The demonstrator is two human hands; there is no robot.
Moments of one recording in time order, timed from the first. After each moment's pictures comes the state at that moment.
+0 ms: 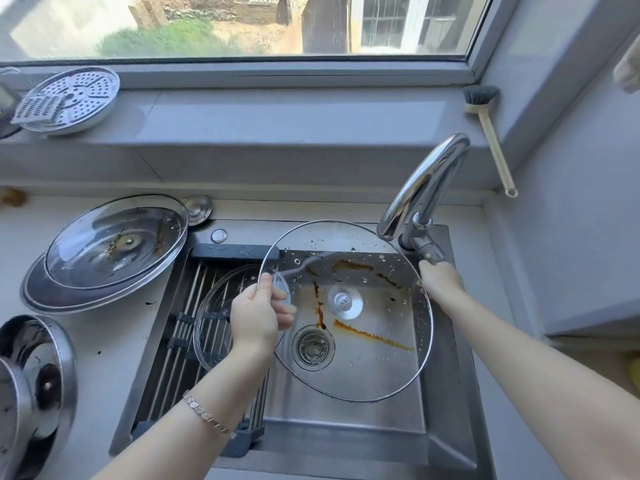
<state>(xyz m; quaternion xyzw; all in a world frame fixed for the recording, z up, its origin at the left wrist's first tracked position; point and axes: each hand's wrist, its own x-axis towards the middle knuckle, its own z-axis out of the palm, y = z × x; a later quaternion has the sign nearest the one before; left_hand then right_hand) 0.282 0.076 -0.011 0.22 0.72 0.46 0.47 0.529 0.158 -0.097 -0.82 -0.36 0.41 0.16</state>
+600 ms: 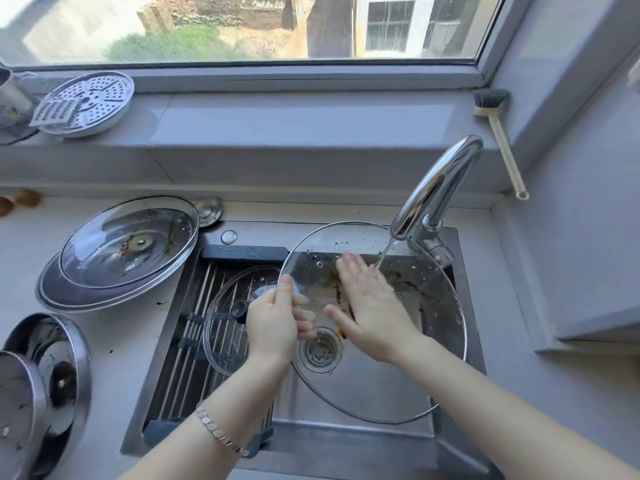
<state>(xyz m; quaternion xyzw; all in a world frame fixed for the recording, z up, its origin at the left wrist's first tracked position) 0.291 0.066 0.004 0.24 0.71 0.46 0.48 0.431 0.090 -0.049 -0.52 -0.82 0.23 0.06</state>
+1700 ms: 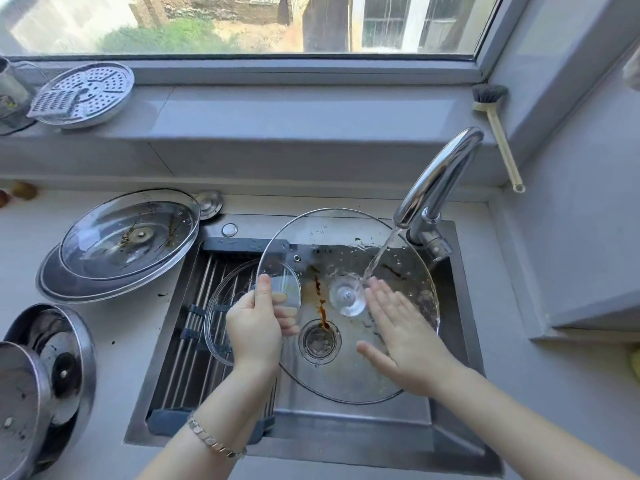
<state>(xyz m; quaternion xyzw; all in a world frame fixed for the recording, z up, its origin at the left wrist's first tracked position) 0.271 0.047 -0.002 0.20 0.70 0.52 0.44 0.468 0.045 -0.050 -0.51 -0.82 0.24 -0.03</state>
